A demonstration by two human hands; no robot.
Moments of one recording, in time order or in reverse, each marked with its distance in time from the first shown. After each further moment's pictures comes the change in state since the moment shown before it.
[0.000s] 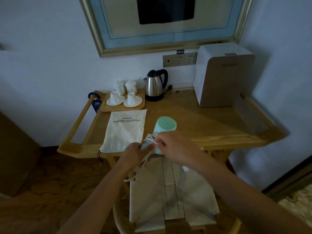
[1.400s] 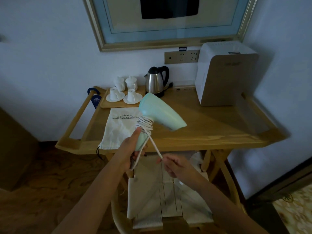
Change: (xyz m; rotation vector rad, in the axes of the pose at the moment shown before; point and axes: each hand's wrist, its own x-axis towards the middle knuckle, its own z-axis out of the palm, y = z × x) left_hand 0.007 0.000 -0.009 -0.715 -0.025 -0.195; right_hand -0.031 0.062 0.086 1.002 -0.086 0.093
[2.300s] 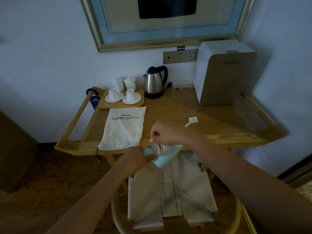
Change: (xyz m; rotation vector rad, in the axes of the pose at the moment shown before) left_hand 0.018 -0.031 -0.003 1.109 -0.019 0.213; right_hand 0.073 -0.112 -0.007 -1.007 -0.170 0.059
